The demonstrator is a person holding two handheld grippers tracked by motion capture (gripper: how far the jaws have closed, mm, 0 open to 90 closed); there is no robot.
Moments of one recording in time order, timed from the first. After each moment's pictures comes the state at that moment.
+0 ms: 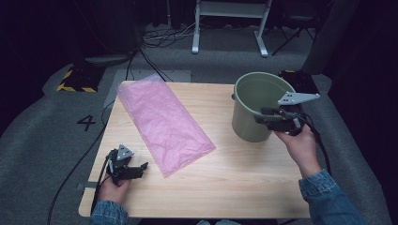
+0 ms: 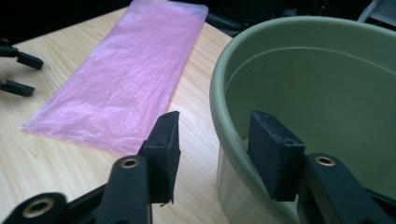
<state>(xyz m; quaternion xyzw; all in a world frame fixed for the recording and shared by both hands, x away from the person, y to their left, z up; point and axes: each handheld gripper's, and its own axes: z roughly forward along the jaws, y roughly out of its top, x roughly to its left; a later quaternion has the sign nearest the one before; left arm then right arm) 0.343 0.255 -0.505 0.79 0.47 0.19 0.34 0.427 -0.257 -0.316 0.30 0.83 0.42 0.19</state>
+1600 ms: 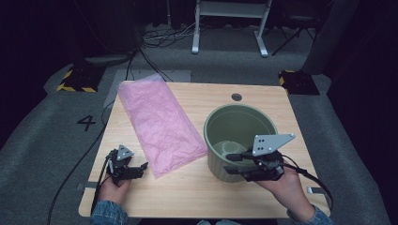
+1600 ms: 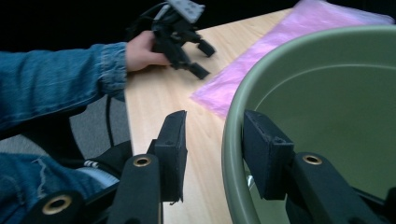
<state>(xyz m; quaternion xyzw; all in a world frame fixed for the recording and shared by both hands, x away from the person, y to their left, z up) 0.342 0.254 -0.505 0.79 0.47 0.19 0.34 0.307 -0.179 -0.328 0.14 0.87 0.47 0.04</state>
